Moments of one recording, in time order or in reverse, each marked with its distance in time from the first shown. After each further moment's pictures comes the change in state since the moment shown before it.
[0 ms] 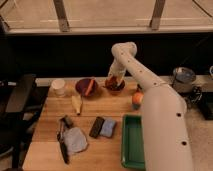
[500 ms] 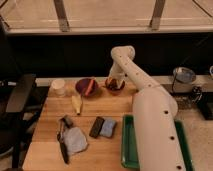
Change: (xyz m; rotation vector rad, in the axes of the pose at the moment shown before) arm 0.002 0.006 0.040 -0.042 -0.059 0.003
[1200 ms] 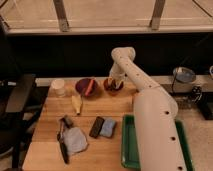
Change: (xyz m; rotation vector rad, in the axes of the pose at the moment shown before) arm -0.004 -0.001 -0.009 0.038 0.001 -0.014
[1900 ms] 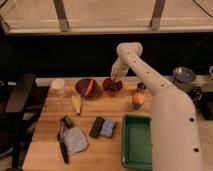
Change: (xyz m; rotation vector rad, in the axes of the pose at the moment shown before) arm -0.001 -0.006 -0.061 0.122 0.074 -0.013
